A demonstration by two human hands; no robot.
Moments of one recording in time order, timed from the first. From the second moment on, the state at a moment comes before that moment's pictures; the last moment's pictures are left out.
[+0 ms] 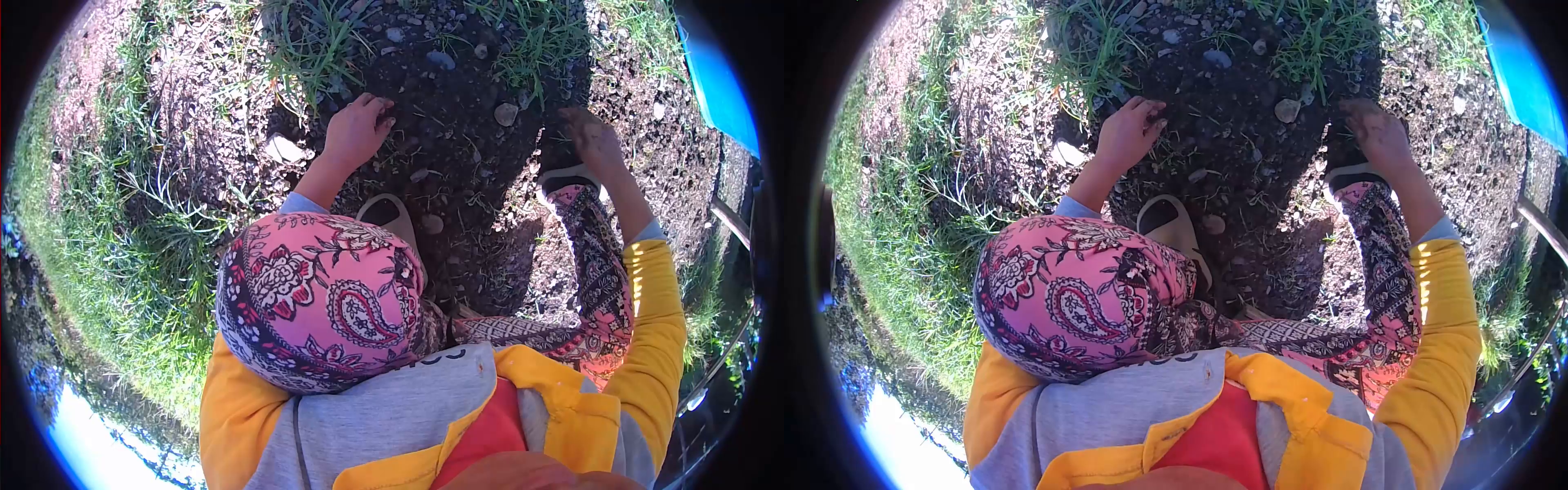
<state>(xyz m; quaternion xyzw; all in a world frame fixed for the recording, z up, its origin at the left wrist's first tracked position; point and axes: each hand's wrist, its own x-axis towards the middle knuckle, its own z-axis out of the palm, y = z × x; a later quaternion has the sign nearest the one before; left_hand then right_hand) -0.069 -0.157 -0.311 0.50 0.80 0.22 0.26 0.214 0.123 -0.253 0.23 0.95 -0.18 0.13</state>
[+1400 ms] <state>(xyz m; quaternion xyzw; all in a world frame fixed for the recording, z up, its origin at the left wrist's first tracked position) -0.067 -0.152 -0.307 0.50 0.79 0.22 0.27 0.151 0.111 -0.357 0.20 0.97 -0.12 0.08</state>
